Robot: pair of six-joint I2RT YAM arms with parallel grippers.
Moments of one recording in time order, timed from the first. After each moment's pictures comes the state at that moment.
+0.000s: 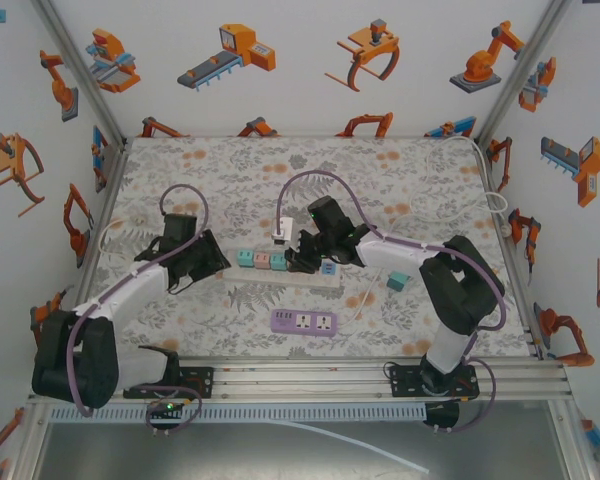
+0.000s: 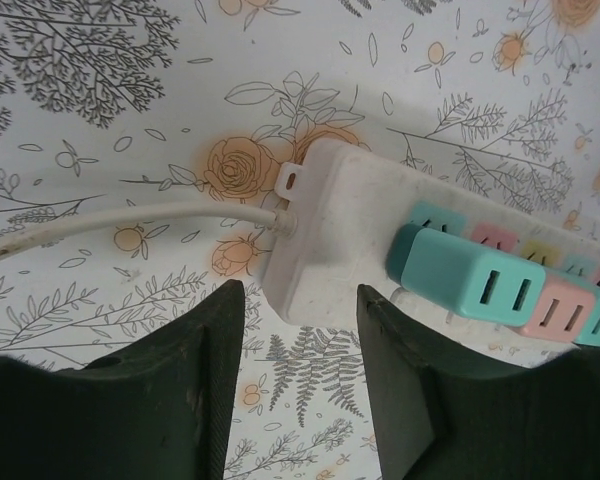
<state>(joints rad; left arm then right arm) -0.29 1.26 0.63 -0.28 0.07 -0.61 0.73 1.75 1.04 -0.09 -0.57 -0.58</state>
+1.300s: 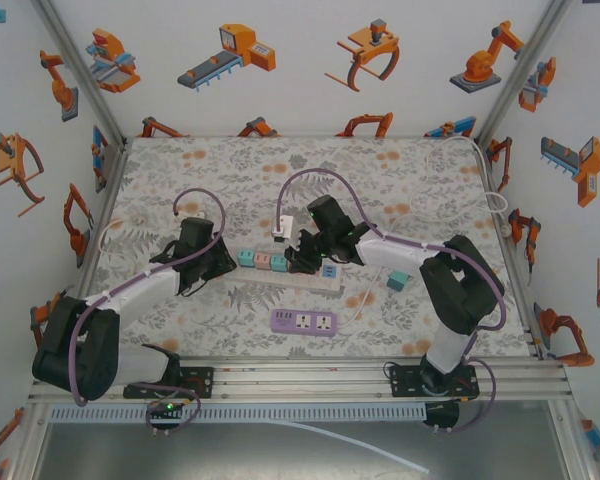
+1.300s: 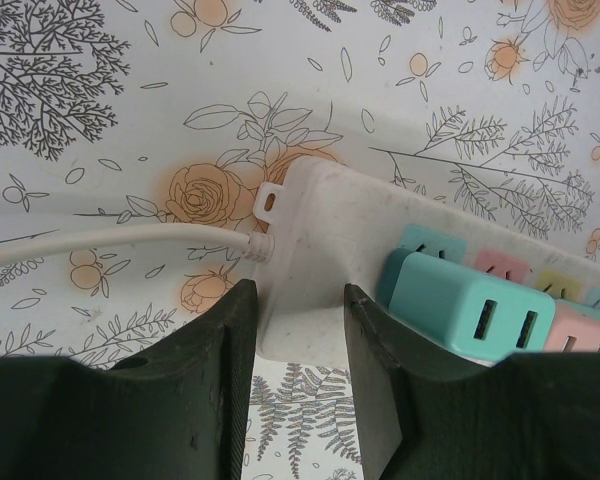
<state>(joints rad) -0.41 1.30 0.59 -0.15 -0.06 -0.63 0.73 1.75 1.06 -0.13 -0.57 -0.53</state>
